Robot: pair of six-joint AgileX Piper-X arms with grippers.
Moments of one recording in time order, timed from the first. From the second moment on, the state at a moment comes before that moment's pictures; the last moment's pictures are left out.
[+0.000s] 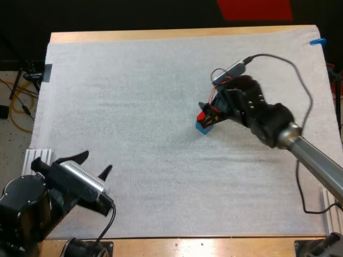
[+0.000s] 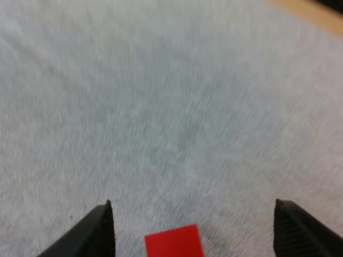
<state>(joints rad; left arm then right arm) -0.29 0.51 -1.07 1.17 0.12 -1.53 0.58 1.46 -1.16 0.48 0.00 -1.96</state>
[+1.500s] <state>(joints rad) 0.07 0.09 -0.80 1.01 0.26 -1.63 0.13 0.37 -0.71 0.86 -0.09 -1.87</state>
